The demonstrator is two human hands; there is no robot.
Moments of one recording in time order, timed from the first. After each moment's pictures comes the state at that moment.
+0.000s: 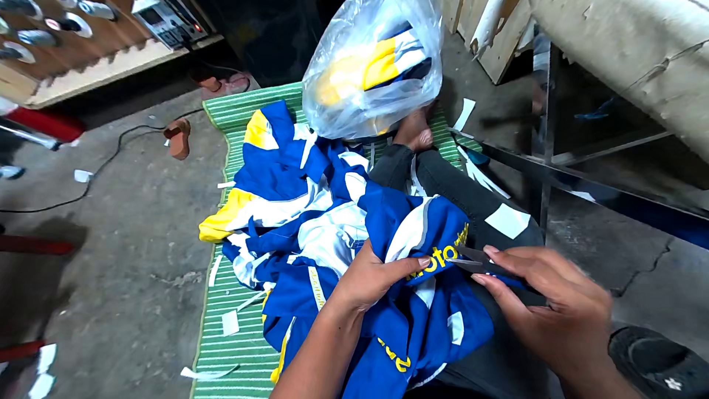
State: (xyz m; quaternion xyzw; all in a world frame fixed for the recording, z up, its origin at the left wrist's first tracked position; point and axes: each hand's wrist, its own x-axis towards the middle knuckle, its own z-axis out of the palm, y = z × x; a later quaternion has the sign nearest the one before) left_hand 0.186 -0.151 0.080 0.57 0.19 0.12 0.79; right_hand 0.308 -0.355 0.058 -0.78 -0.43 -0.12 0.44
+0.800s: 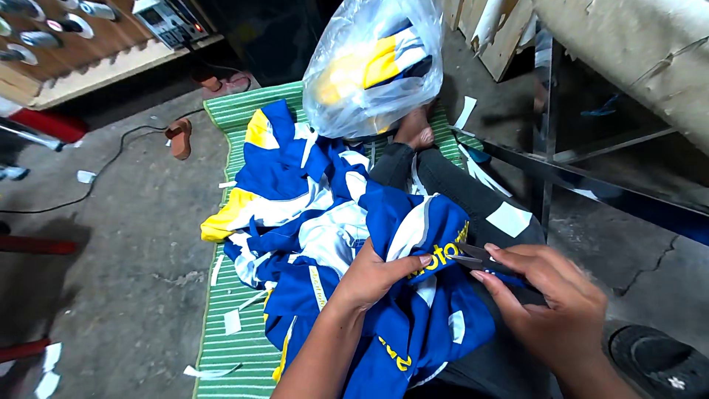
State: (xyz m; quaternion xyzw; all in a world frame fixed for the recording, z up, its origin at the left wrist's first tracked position) left_hand 0.187 -0.152 0.080 0.58 0.19 0.12 0.79; right_hand 0.306 -0.353 0.054 -0.79 -0.42 -0.13 0.43
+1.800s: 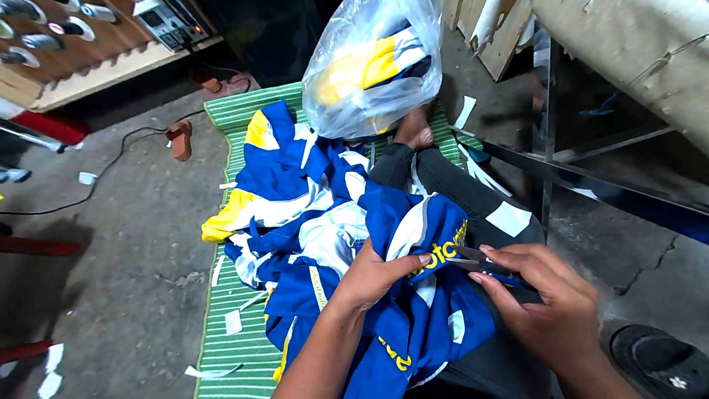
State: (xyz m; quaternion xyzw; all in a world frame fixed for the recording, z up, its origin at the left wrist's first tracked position) left_hand 0.188 -0.154 0.081 0.57 0.20 0.13 0.79; right_hand 0.308 -0.355 0.052 -0.79 -0.43 -0.11 0.43
